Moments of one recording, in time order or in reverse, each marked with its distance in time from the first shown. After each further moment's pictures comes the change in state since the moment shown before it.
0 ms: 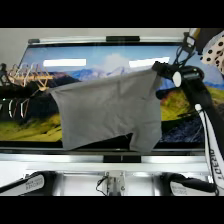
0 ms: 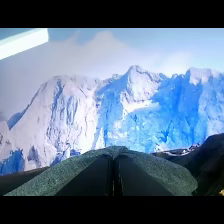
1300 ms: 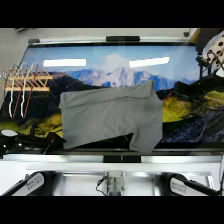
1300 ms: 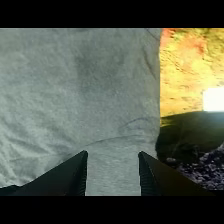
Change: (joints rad) left arm 0.218 0.174 -0.742 -0.167 -0.341 0.227; right arm -0.313 0.098 0.074 0.449 0.864 -0.595
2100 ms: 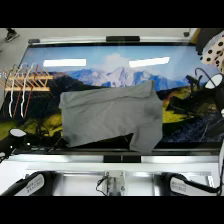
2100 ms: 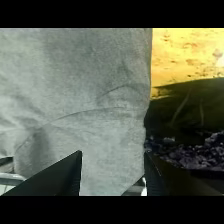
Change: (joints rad) left arm -0.157 0.016 -0.034 -0.021 0.156 -0.022; right arm -0.040 -0.051 -0.201 0.013 -0.028 -0.095
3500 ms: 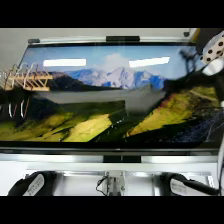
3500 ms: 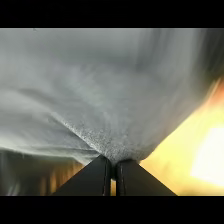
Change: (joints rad) left arm 0.011 0.201 0.814 -0.005 -0.112 0.008; right arm 0.123 0.039 0.270 0.086 -0.140 -0.182
